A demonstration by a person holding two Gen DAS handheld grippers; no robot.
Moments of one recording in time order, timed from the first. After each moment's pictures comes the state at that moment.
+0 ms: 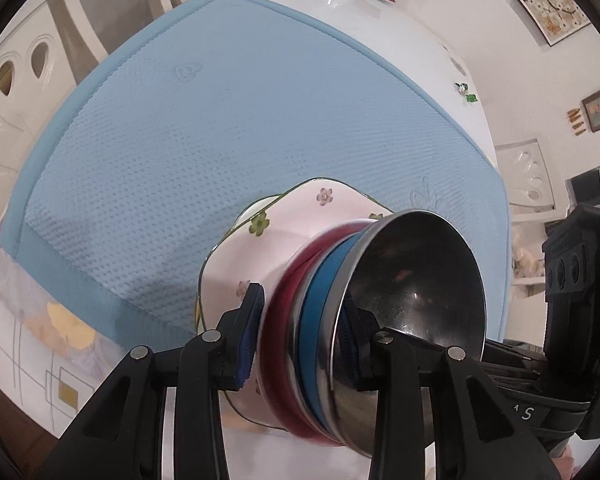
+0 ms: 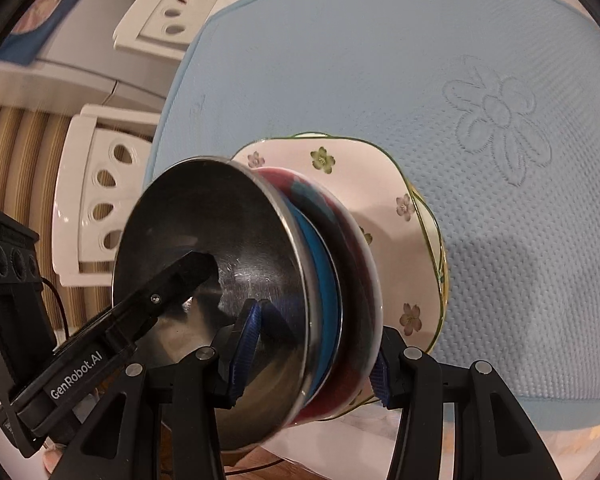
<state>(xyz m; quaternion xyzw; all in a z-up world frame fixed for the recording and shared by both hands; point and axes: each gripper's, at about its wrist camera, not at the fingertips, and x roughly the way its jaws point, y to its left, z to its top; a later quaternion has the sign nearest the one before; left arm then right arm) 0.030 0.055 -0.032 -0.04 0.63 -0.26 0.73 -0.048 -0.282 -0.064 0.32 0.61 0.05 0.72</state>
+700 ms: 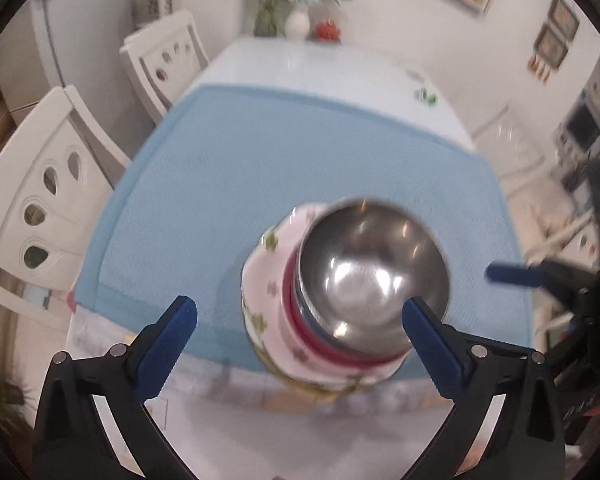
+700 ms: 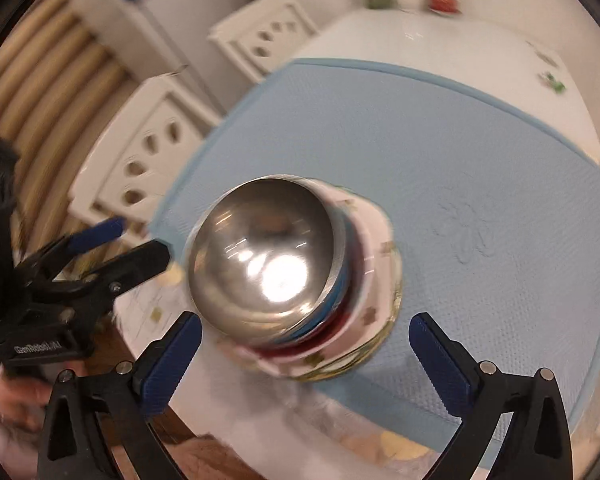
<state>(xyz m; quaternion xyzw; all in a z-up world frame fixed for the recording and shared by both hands) -0.027 0.075 0.031 0.09 0.51 -0.28 0.81 -0.108 -0.251 0.012 0.13 0.51 0.09 0.84</state>
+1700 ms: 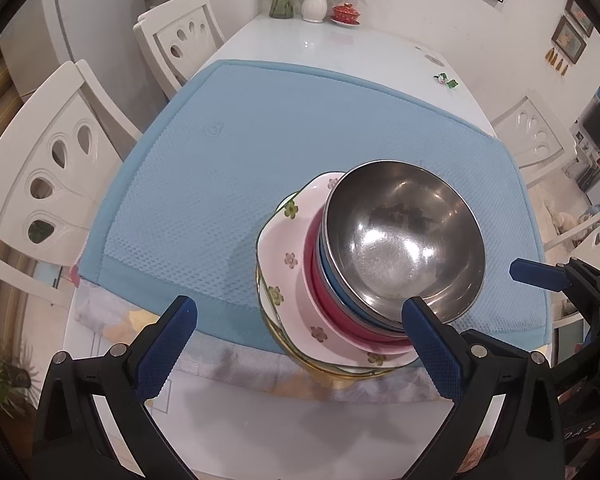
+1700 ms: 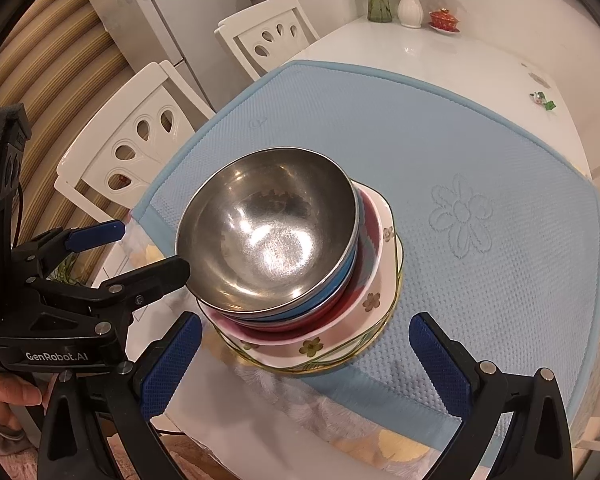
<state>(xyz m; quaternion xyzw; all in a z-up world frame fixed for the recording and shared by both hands) -0.035 0.085 0.017 0.09 0.52 -0.26 0.81 -0.117 -0.238 -0.003 0.11 0.51 0.05 0.85</state>
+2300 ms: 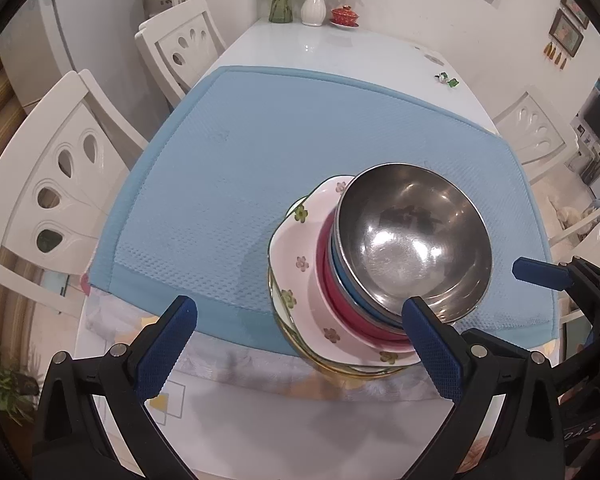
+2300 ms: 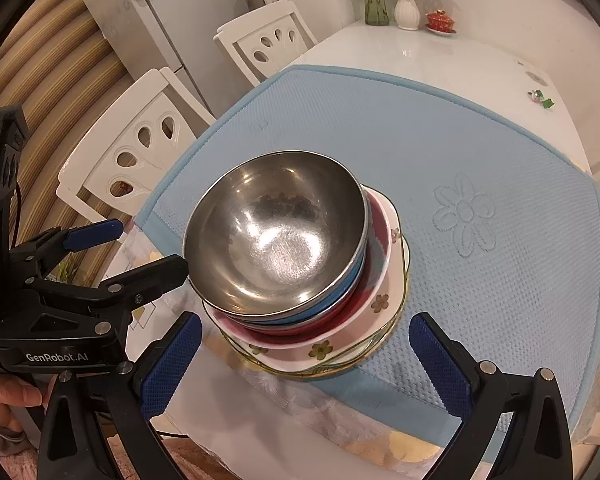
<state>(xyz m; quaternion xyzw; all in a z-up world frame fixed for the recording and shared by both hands) -0.035 0.089 0.019 0.11 0.51 -0.26 0.81 -0.119 -0.232 -0.003 0.12 0.50 0.05 0.86</state>
